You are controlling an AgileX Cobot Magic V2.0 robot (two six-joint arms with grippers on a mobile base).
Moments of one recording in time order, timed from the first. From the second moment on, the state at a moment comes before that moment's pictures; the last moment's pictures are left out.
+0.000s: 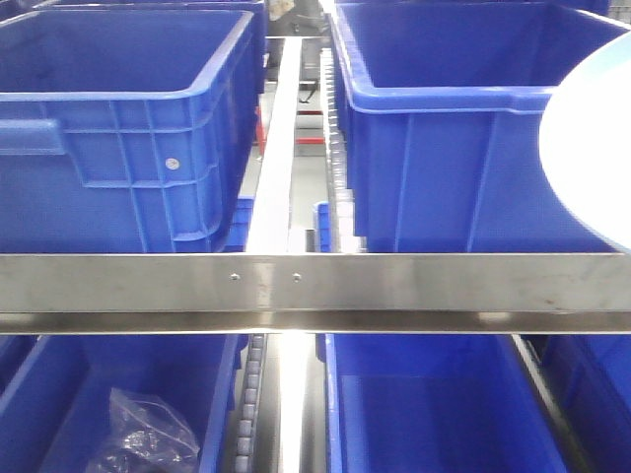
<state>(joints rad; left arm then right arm) -0.19 0.99 -0.50 0.10 0.40 -0.27 -0.09 0.57 -0.47 -0.07 0.41 0.19</state>
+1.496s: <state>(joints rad) -0.19 0.99 -0.50 0.10 0.40 -0.27 -0.09 0.57 -0.47 -0.07 0.40 0.19</state>
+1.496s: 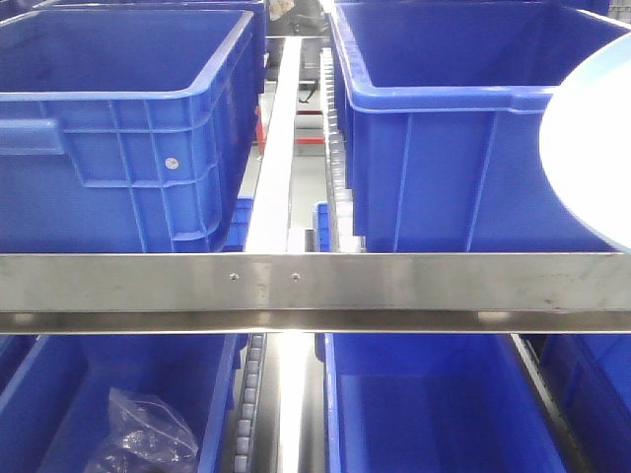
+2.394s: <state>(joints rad) -0.19 0.99 -0.50 0.10 0.40 -0.27 -0.09 1.39 -1.12 -0.07 -0.01 0.19</state>
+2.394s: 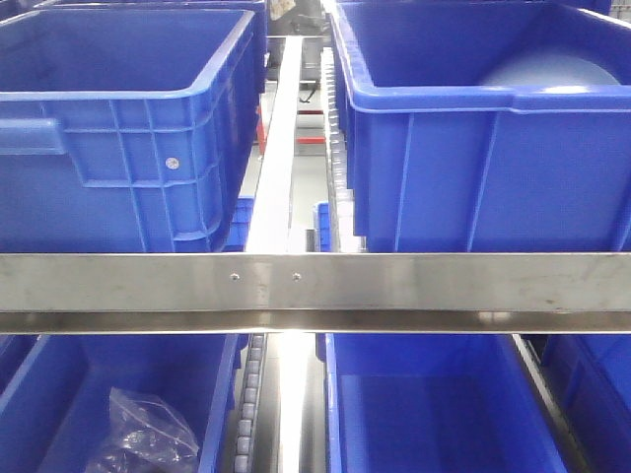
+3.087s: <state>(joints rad) -0.19 0.99 -0.50 0.10 0.40 -0.27 -0.09 0.65 -0.27 -0.07 -0.15 0.19</state>
